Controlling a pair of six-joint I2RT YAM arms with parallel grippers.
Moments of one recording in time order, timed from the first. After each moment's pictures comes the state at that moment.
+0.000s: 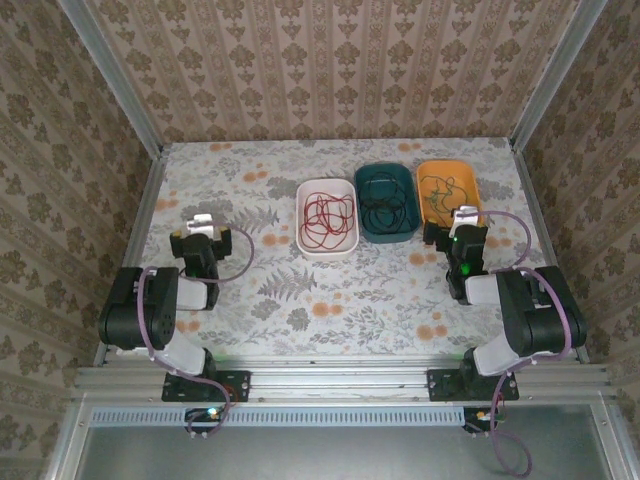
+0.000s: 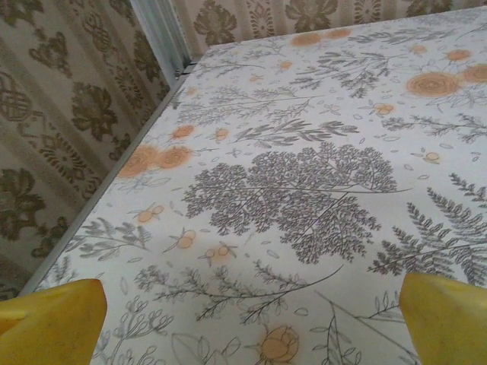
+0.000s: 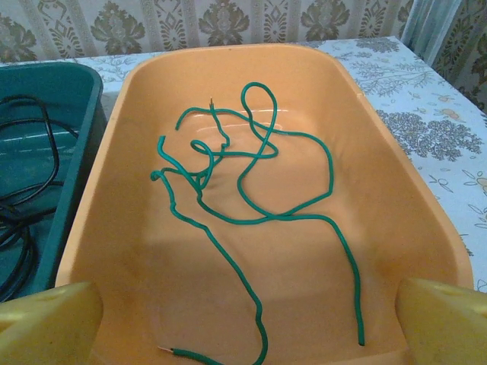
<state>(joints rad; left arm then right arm) -0.07 1.56 0.34 0.91 -0.29 0.11 0.03 1.52 0.37 0.80 0.23 0.07</state>
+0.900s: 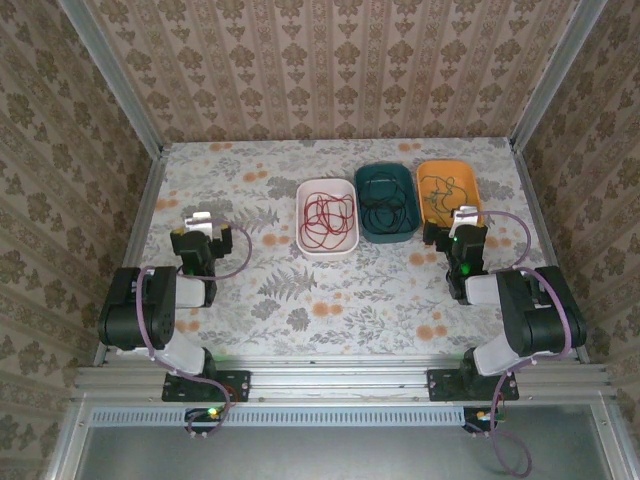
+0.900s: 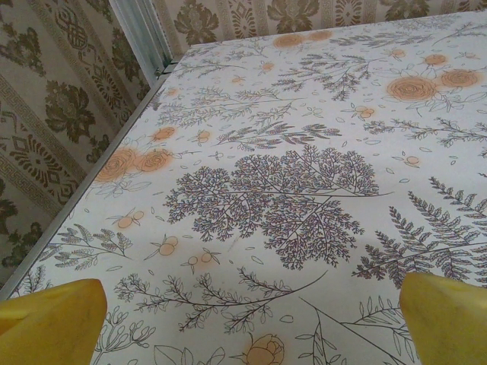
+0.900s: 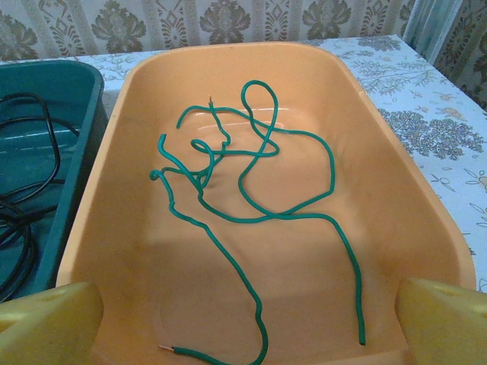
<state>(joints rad) -0.05 1.56 0.35 0.89 -0.23 0.10 0.03 1.52 0.37 0.80 0.22 0.07</state>
